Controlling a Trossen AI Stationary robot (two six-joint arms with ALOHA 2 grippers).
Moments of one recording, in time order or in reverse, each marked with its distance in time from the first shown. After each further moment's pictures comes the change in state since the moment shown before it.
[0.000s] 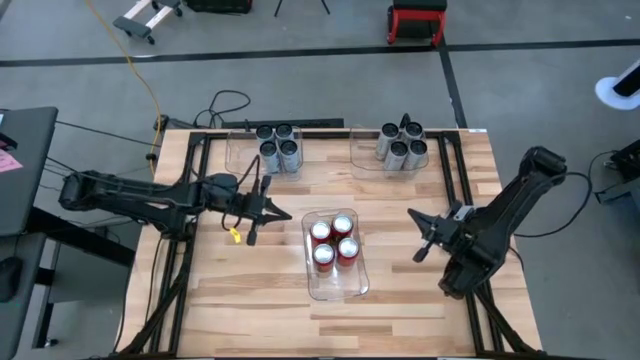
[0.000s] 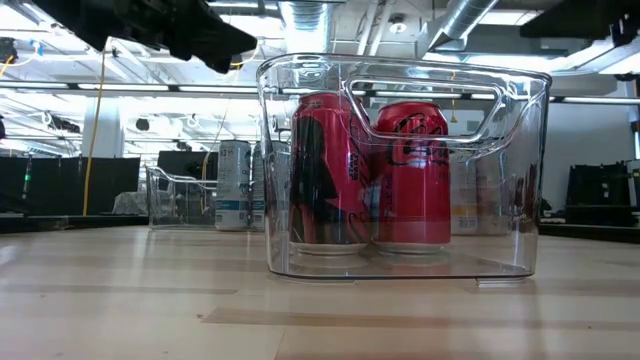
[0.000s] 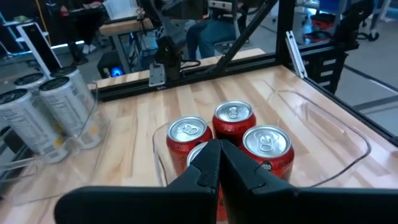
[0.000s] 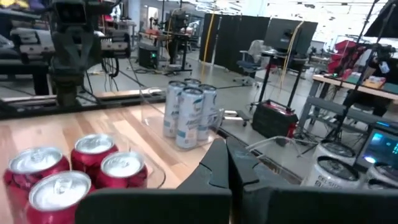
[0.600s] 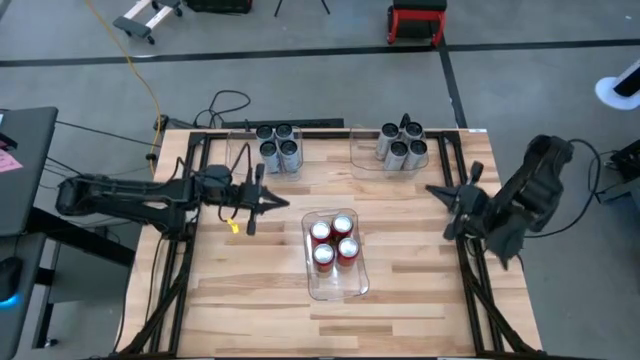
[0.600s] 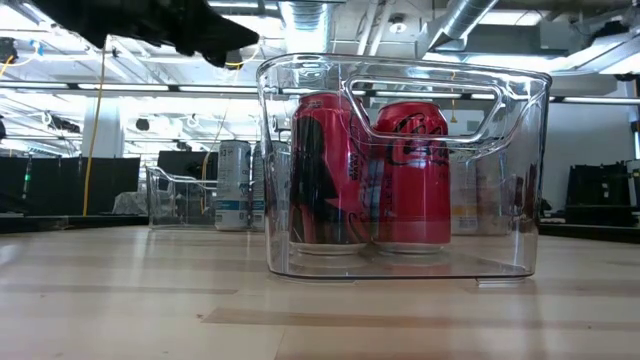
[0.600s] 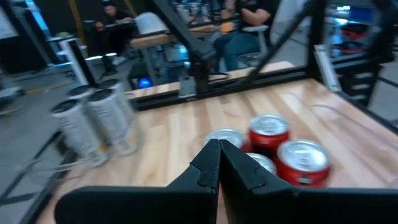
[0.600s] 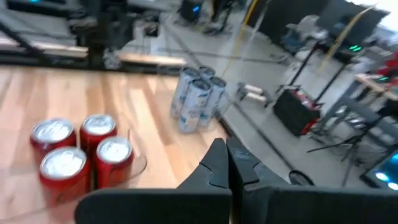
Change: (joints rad) left arm 0.075 -0.055 0.001 0.012 -0.016 0.020; right arm -0.026 -0.334 0.333 -0.040 -0.264 -0.820
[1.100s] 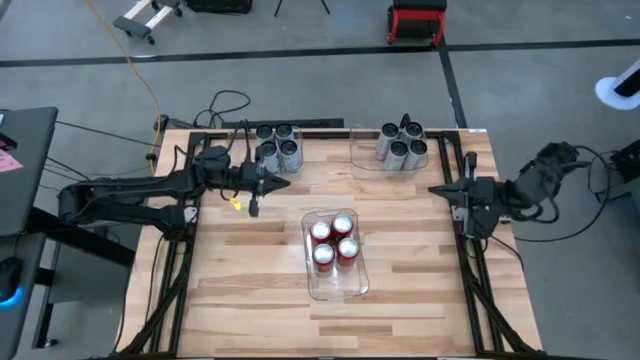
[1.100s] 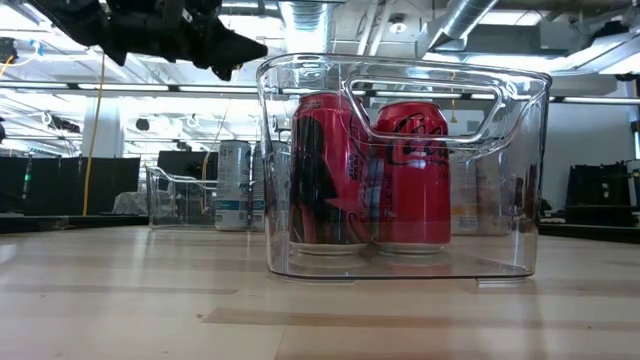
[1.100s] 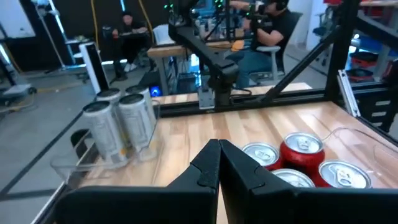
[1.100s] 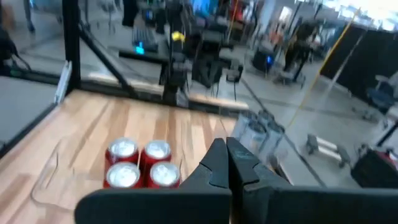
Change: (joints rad) left arm 0.225 0.046 0.001 0.106 0.184 -0.061; right arm -0.209 -0.371 -0.222 0.606 -0.484 -0.738
